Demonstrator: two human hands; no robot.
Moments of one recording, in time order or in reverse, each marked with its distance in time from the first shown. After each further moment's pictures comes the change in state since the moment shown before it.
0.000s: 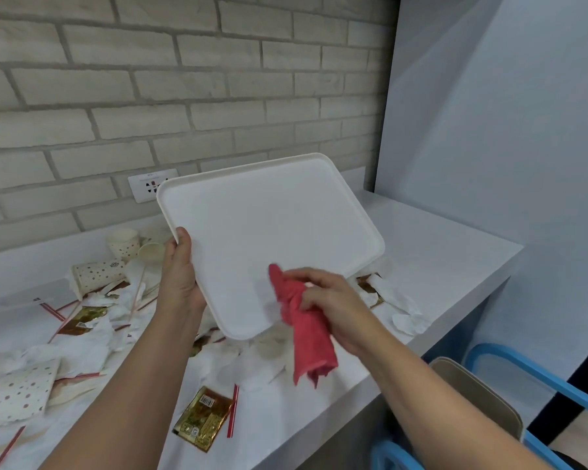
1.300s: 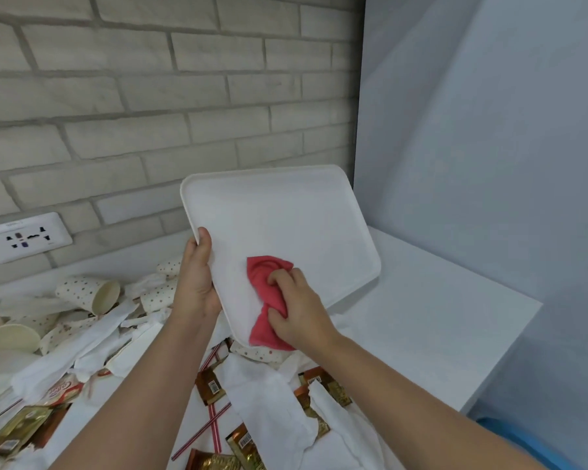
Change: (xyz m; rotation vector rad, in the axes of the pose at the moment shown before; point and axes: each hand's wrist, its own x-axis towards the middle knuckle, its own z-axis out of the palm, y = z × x) left_hand 0.149 -0.158 0.178 -0.035 -0.106 -0.075; right_hand 0.204 0.026 -0.185 -0.958 0.144 -0.427
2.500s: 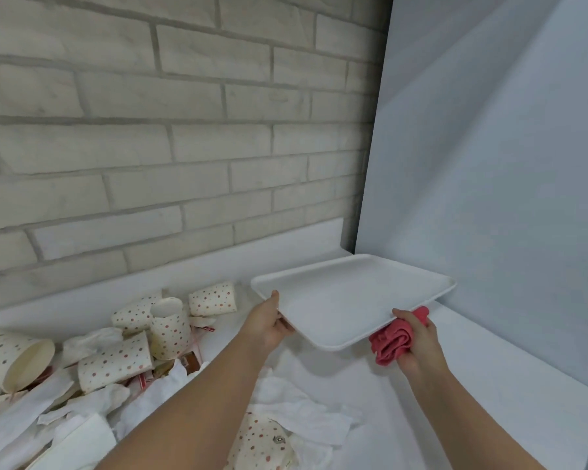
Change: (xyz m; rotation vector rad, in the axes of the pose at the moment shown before) left_hand 0.128 -0.138 0.030 0.092 0.123 -0.597; right_hand 0.071 0.203 -0.051 1.322 0.683 0.842
